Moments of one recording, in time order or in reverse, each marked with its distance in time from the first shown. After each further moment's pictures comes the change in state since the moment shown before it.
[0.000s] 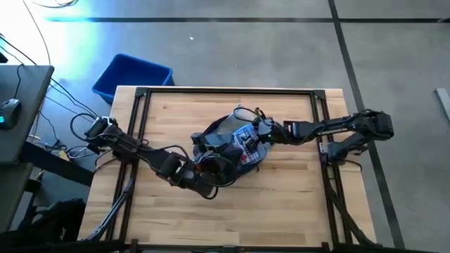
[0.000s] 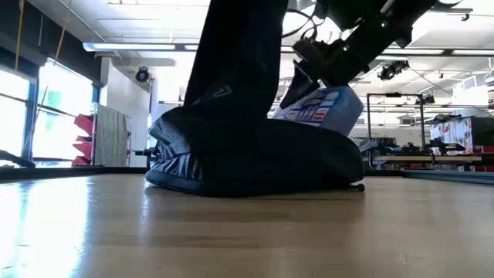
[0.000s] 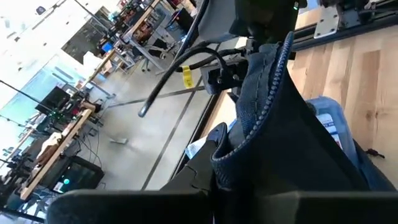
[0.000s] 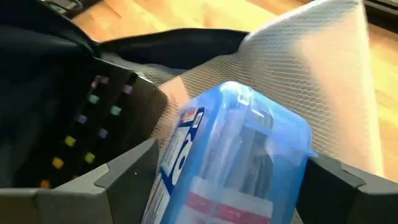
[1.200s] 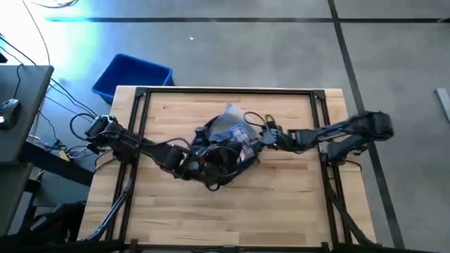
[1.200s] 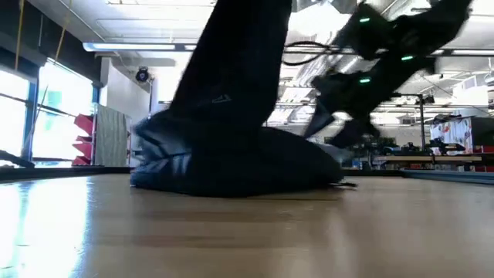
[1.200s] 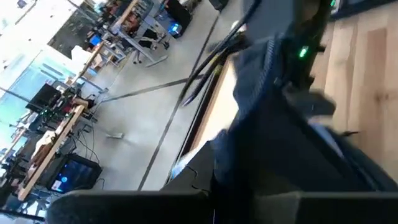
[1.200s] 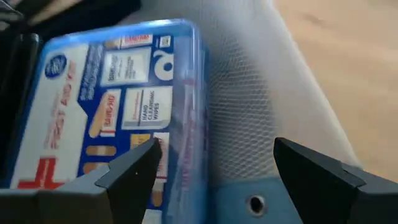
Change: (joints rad) left arm 0.082 0.000 -0.001 0.000 0.106 0.074; right arm 0.031 0.045 -0.199 0.216 0.114 0.198
